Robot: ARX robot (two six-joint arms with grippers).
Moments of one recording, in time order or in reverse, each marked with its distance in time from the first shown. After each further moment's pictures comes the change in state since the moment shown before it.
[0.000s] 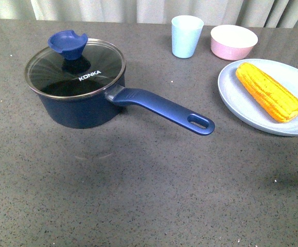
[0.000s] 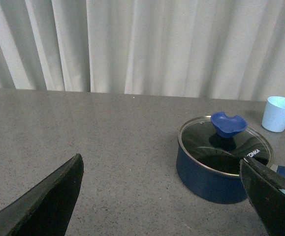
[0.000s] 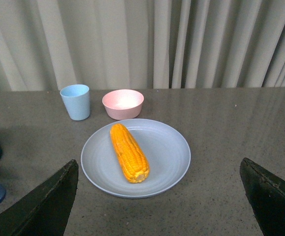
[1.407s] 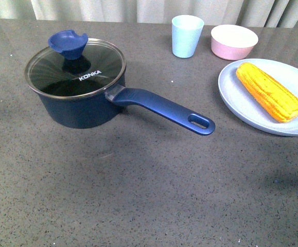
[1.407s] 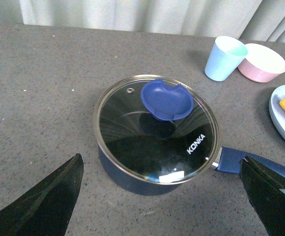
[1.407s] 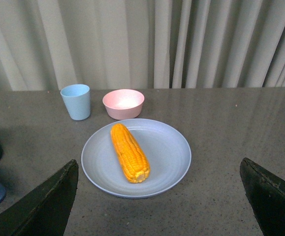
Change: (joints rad) left arm -0.142 1.278 0.437 0.497 0.166 -0.116; right arm 0.000 0.000 0.000 0.000 -0.001 0.000
